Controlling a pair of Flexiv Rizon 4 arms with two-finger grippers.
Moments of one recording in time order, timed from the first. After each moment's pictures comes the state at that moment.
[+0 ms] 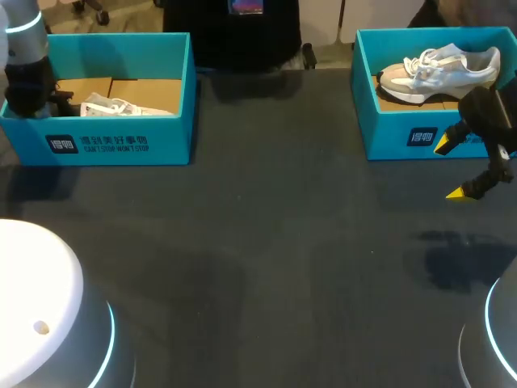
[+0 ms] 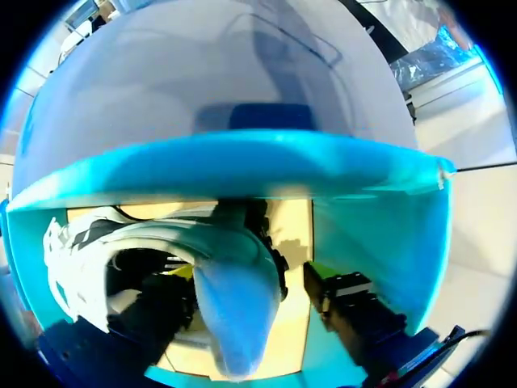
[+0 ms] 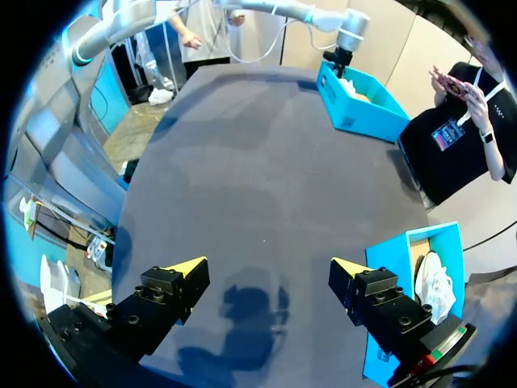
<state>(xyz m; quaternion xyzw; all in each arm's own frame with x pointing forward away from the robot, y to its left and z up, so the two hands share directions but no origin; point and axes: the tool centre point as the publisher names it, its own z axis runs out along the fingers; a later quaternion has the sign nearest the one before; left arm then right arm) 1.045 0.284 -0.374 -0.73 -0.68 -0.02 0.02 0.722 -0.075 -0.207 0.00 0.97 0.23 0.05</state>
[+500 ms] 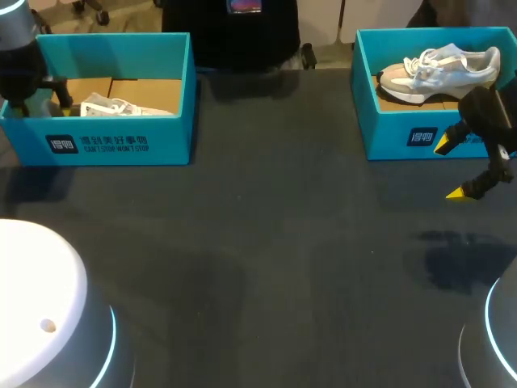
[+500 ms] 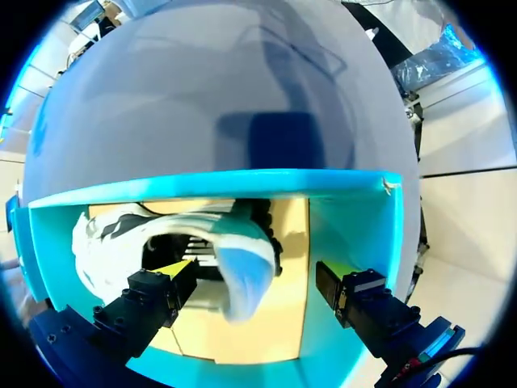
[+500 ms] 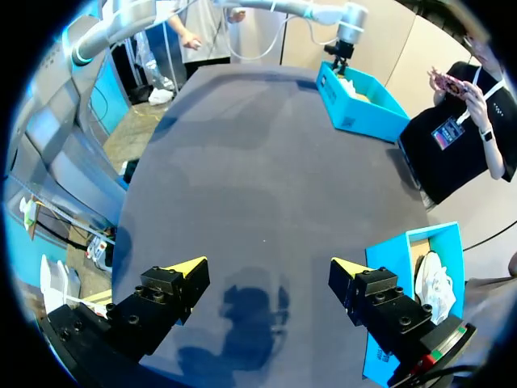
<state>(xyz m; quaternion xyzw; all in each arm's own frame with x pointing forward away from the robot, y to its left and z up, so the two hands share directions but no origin) 1.047 0.280 -0.339 -0.72 -0.69 -0.01 0.00 0.722 -0.075 -0.207 0.00 0.97 0.23 0.05</state>
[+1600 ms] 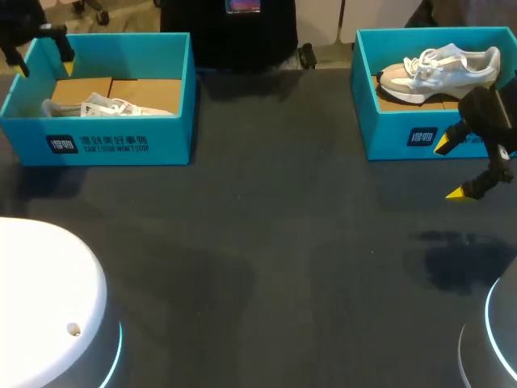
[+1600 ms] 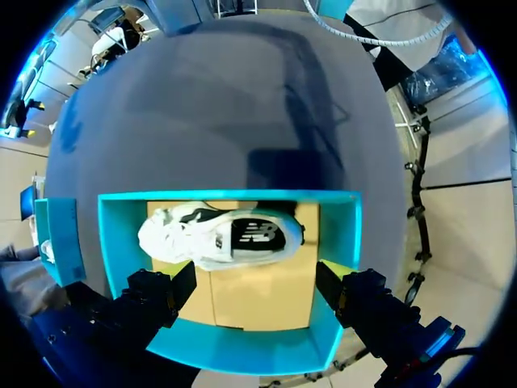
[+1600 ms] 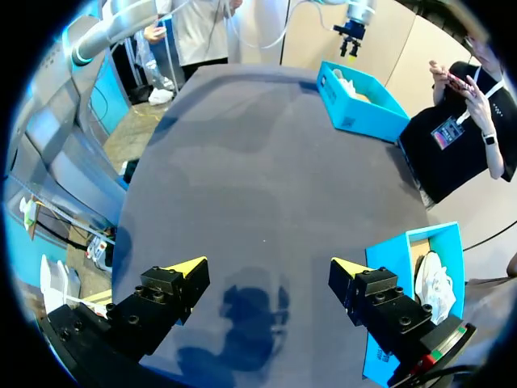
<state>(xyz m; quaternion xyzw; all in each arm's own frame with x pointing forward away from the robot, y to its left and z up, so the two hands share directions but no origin) 1.043 0.239 -0.226 -0.71 -0.71 0.03 -0.01 0.722 -0.075 -0.207 0.00 0.97 0.23 0.05</state>
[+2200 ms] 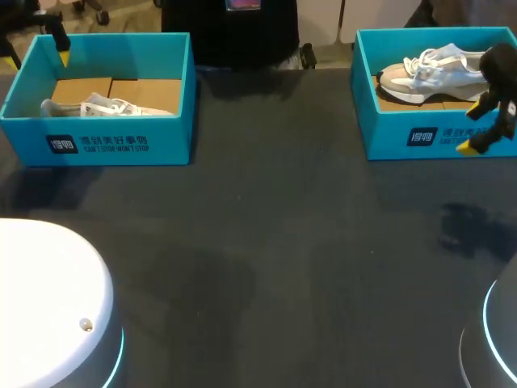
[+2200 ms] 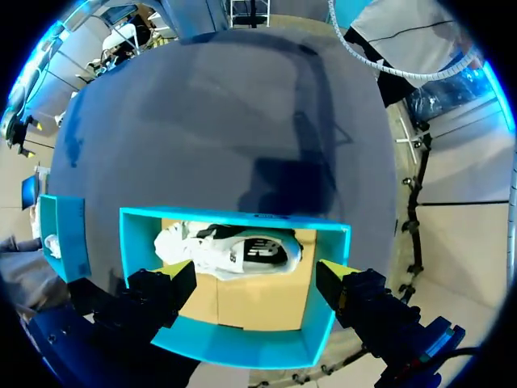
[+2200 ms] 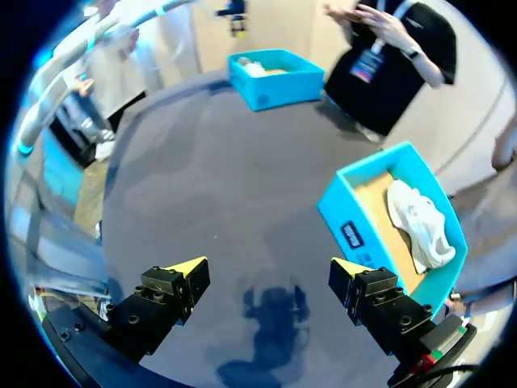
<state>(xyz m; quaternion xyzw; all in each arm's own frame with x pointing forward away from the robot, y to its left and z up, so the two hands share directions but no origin) 1.010 0.229 -0.188 -0.68 -0.73 0.03 0.00 0.802 -0.126 -0.195 0.23 0.95 0.21 0.06</state>
